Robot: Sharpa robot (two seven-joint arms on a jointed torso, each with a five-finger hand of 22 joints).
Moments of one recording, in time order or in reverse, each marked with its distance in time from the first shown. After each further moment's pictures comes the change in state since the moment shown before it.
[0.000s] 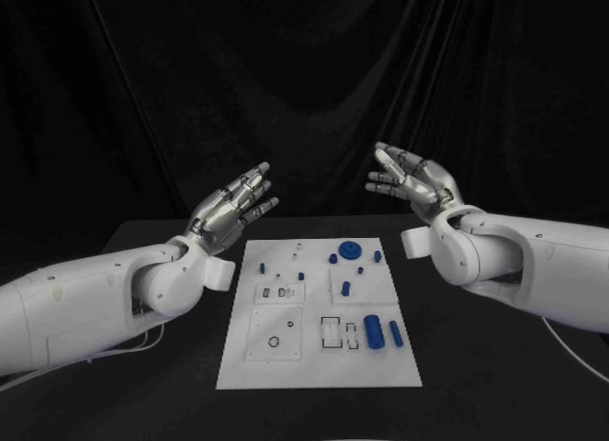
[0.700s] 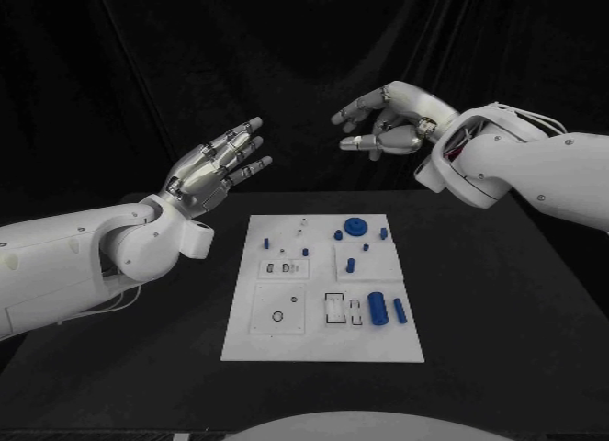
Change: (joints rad) left arm 0.074 -0.097 0.001 0.058 -0.109 0.073 -0.011; left_hand 0.005 0.005 0.008 0.008 -0.001 0.023 0.016 0.000 0.000 0.005 0.010 0.022 0.000 0.000 0.000 0.000 0.000 0.076 0.003 -0.018 0.000 -0.001; right arm 0.201 0.073 0.002 -0.086 -1.188 0.122 -0.373; right_hand 0.239 -0.055 0.151 -0.046 -0.167 0.338 -0.040 0.068 0.021 0.666 -0.077 -0.086 0.009 0.979 -0.267 0.243 0.219 0.001 0.836 -0.231 0.269 0.106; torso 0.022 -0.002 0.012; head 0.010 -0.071
